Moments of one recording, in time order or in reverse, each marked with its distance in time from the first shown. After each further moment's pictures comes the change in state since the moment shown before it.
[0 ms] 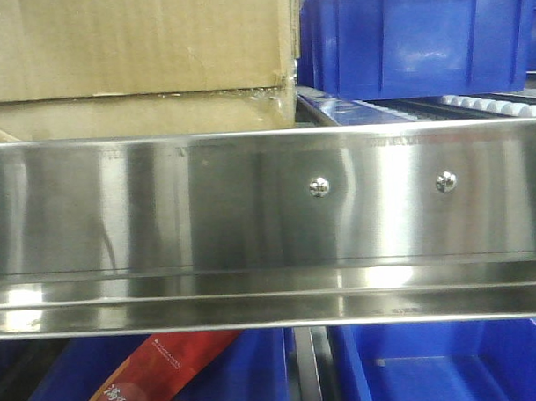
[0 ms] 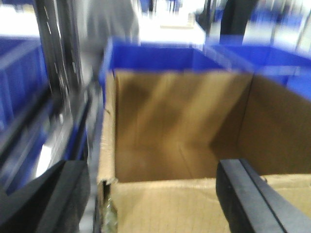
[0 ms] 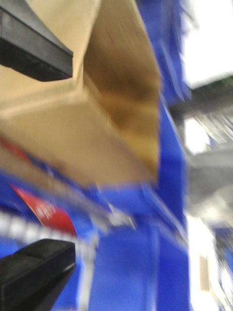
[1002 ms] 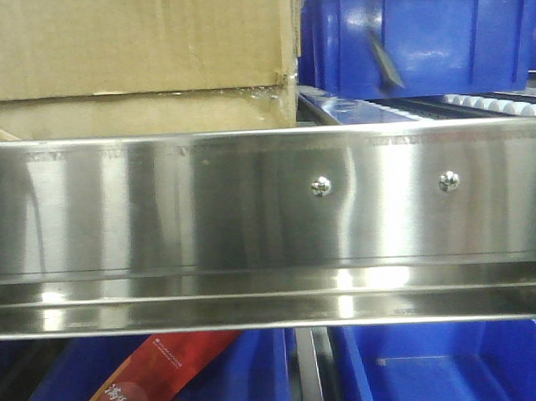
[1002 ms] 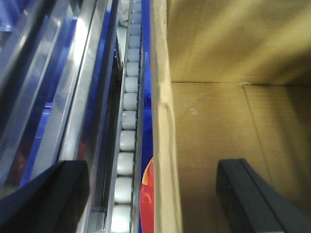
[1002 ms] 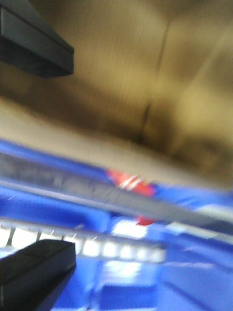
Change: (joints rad) left arm 0.149 0.647 -0.466 -0.003 0.316 0.046; right arm 0.227 0.923 -0.934 -0.492 0.583 0.421
